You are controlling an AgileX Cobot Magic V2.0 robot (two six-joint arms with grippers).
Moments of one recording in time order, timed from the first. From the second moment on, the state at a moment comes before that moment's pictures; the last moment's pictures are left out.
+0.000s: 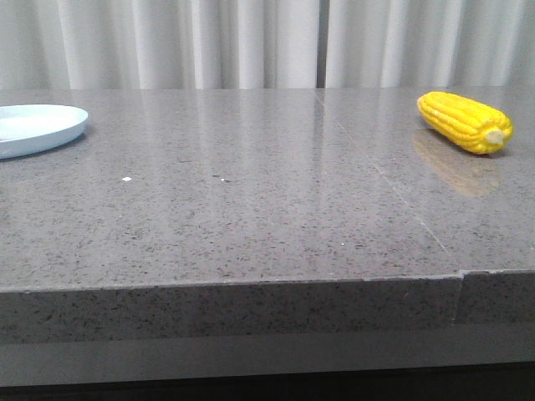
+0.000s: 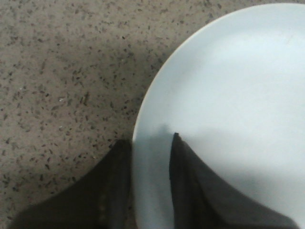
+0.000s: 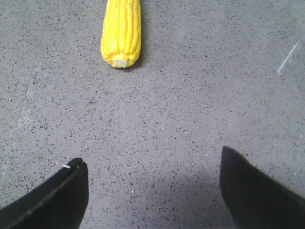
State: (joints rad) left arm 0.22 1.88 -1.46 -0.22 0.67 0.21; right arm 0.00 0.74 -0.73 0.02 0.70 0.04
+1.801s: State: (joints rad) left arm -0.28 1.86 -1.47 -0.36 0.67 0.21; right arm 0.00 0.74 -0.73 0.02 0.70 0.04
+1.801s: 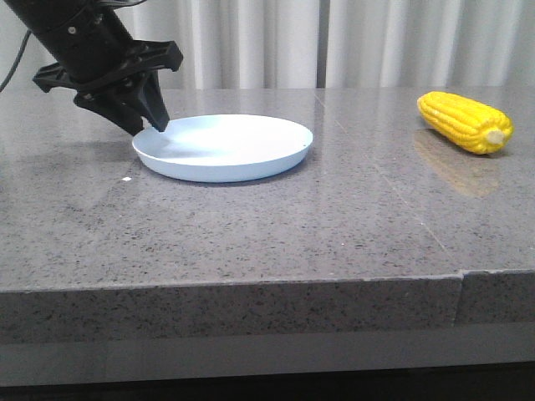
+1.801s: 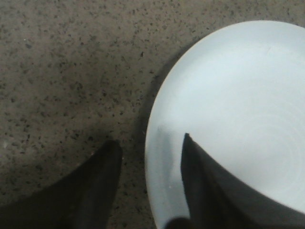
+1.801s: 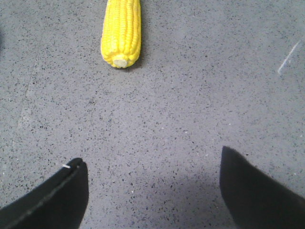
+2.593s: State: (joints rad) left arm -0.51 1.12 -1.08 -0.03 0.67 0.21; right arm 0.00 0.74 -0.73 0.02 0.70 0.04
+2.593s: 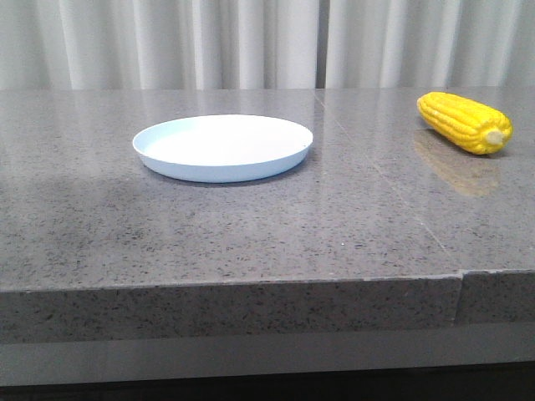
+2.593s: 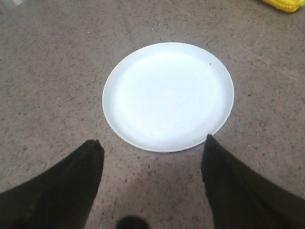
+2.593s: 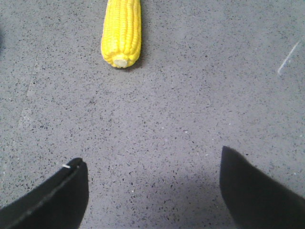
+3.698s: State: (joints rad) left arm -0.51 0.70 -0.81 -0.04 0.72 0.10; right arm 0.00 0.74 -0.73 0.02 0.65 0.04
